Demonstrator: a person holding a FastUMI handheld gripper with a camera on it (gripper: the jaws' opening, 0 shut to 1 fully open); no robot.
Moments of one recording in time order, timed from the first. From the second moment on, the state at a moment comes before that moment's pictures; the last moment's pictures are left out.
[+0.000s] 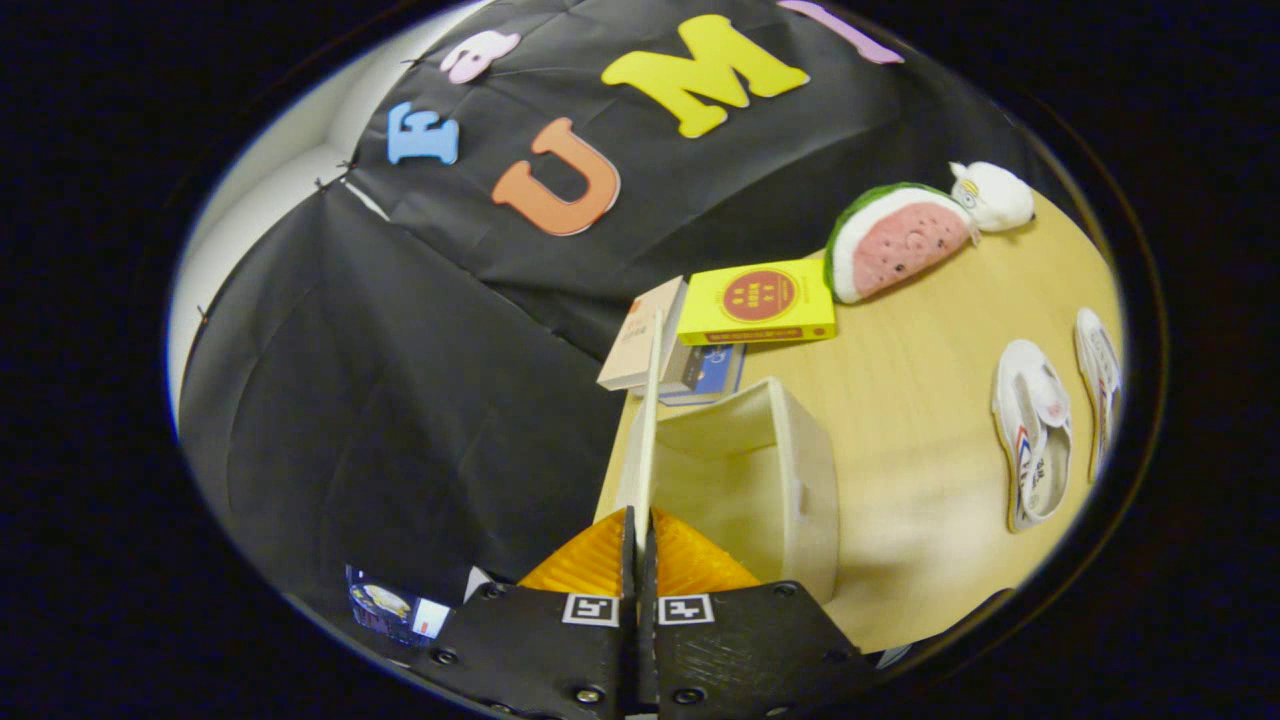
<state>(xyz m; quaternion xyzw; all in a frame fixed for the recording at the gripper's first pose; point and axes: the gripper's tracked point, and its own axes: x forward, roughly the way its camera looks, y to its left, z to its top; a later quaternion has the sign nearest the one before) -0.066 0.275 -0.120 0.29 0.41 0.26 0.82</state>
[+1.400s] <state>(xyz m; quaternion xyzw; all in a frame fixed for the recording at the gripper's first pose) -0.087 0.395 0.001 -0.01 0.14 0.37 0.92</state>
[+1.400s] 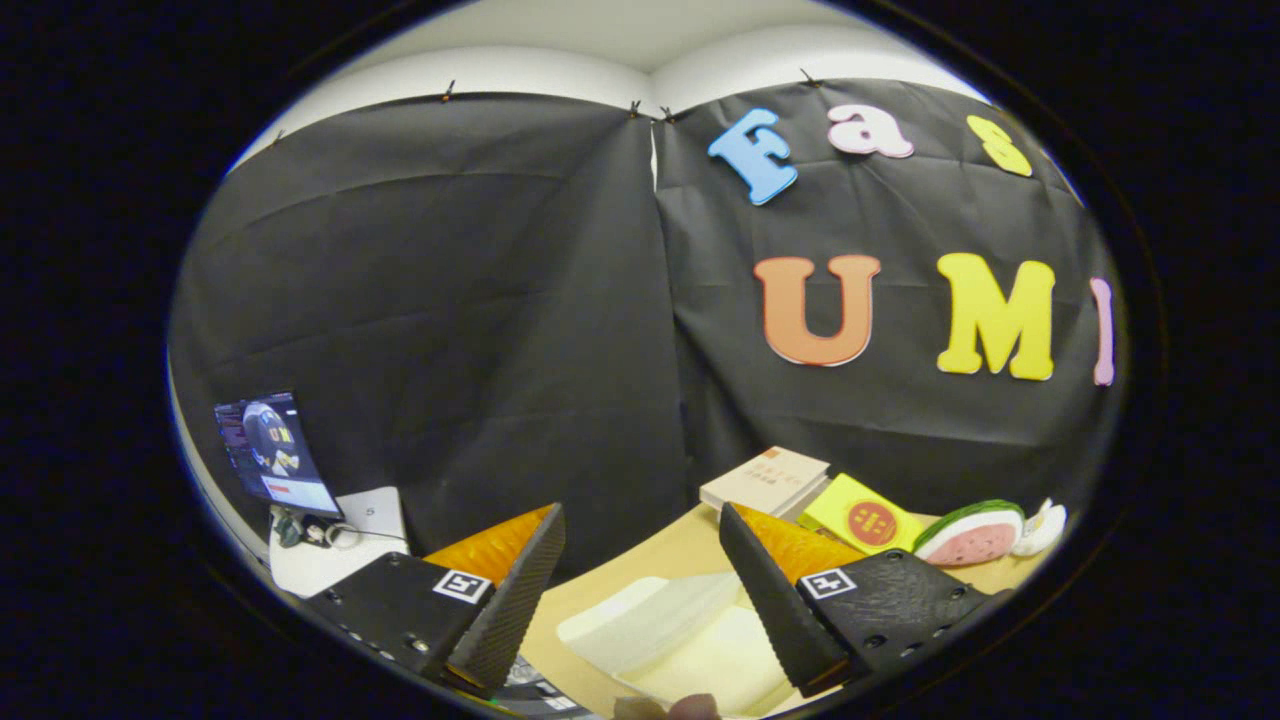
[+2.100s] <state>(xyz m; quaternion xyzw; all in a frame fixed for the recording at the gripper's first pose) -0.043 0.020 -0.138 0.02 0.23 0.15 0.96</state>
